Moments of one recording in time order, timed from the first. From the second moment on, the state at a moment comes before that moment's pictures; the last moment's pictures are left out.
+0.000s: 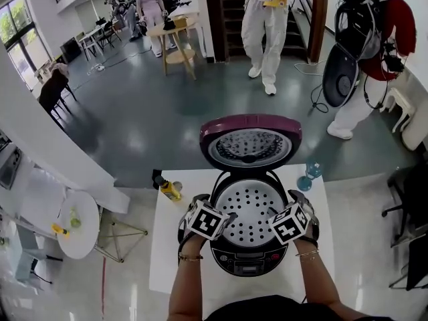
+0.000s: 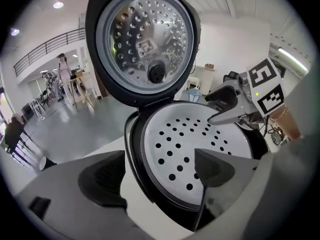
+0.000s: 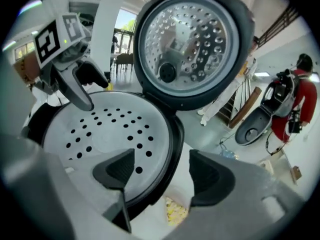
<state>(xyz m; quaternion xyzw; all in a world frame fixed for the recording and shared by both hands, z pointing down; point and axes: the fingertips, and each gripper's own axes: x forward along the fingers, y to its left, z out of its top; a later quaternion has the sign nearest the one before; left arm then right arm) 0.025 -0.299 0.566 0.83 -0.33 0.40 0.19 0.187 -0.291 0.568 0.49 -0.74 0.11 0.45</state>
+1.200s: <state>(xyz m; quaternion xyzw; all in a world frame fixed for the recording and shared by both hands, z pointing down) 0.016 -0.302 0.543 0.84 -0.36 0.36 0.21 0.188 -0.302 0.505 0.59 -0.76 0.09 0.28</state>
